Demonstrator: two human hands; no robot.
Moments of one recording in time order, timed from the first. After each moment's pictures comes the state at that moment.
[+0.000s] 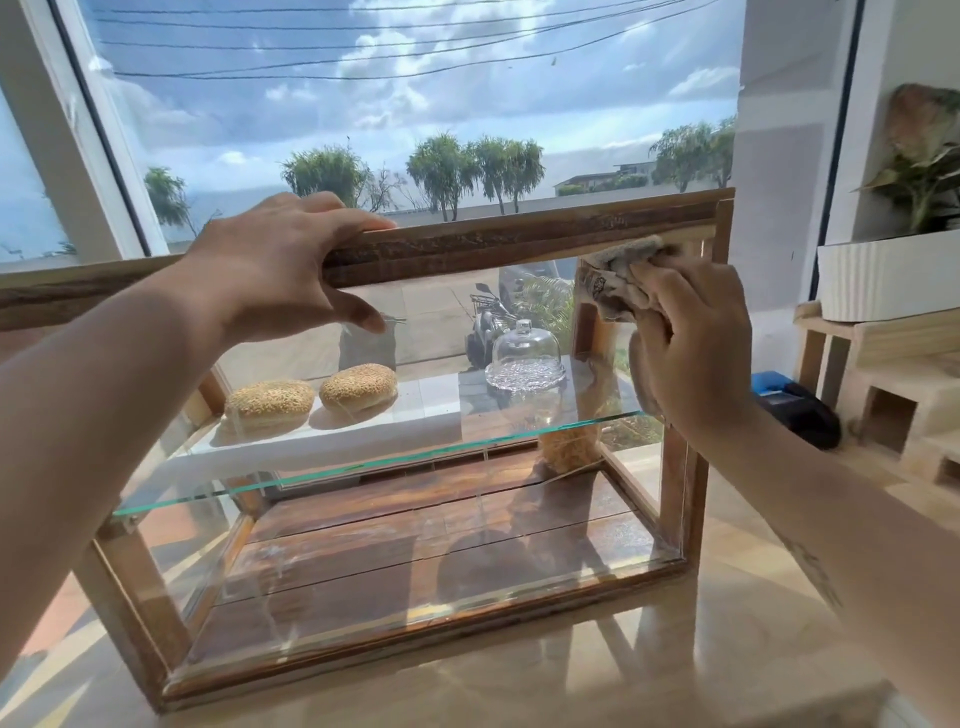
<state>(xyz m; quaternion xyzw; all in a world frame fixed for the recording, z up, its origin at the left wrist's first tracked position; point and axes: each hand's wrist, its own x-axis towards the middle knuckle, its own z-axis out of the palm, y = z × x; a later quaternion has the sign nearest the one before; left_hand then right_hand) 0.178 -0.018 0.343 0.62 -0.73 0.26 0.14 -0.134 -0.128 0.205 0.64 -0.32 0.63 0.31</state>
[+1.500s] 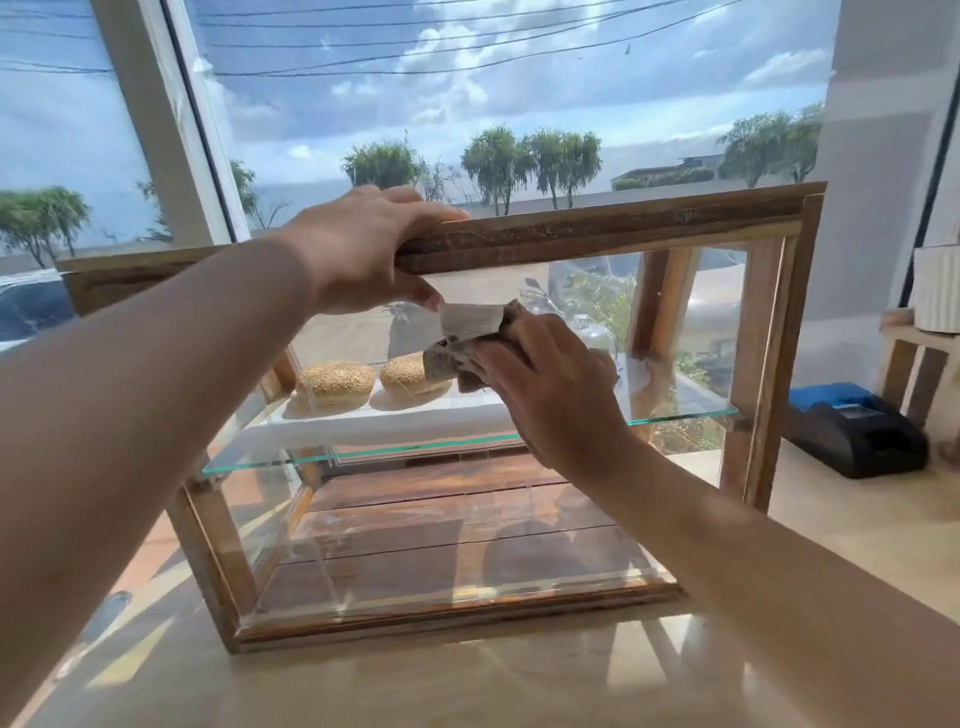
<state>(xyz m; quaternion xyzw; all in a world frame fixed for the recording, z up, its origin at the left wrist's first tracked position) 0.173 -0.014 0.352 0.63 -0.74 0.22 0.11 -0.001 -0.087 0.192 0.74 -0.19 0.55 0.34</state>
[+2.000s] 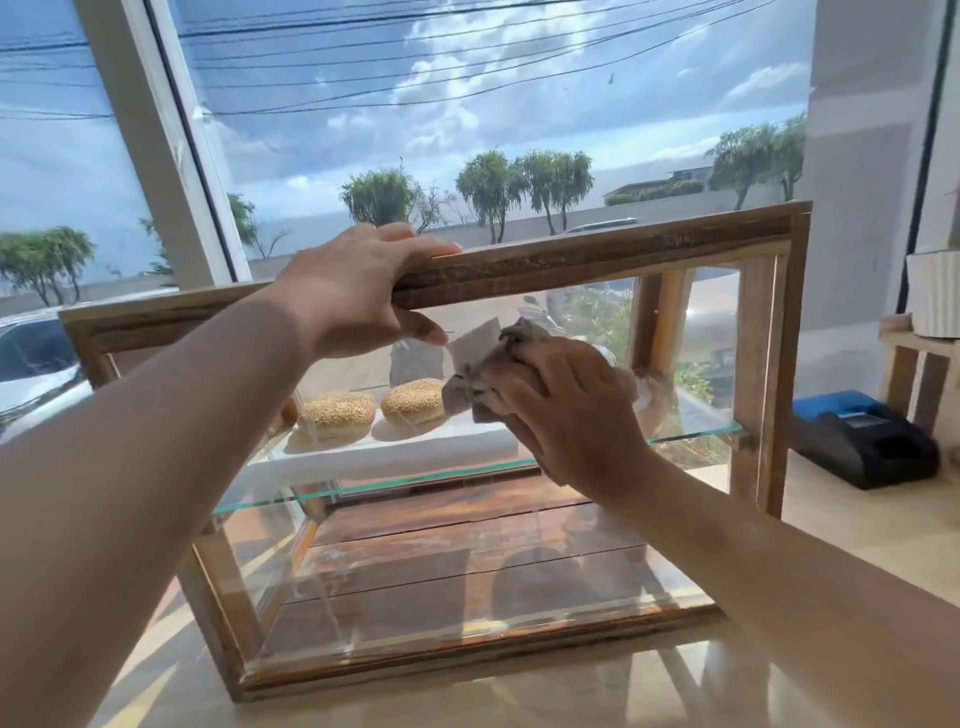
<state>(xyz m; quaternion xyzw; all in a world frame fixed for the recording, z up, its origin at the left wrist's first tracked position) 0.177 -0.016 0.347 0.63 -0.73 0.25 0.12 -0.015 -0.107 0.188 0.71 -0.15 0.56 0.40</state>
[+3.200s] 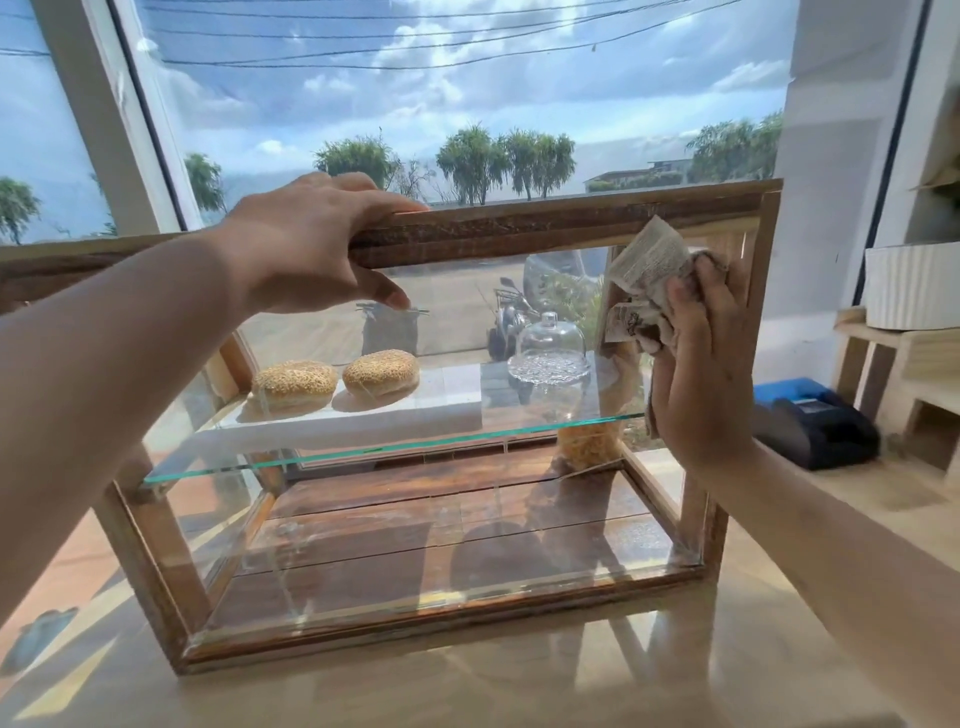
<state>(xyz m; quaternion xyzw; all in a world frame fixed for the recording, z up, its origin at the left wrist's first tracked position) 0.173 -0.012 0.347 0.63 -0.73 0.24 0.13 -0.126 -0.149 0.164 0.65 -0.30 0.63 0.31</state>
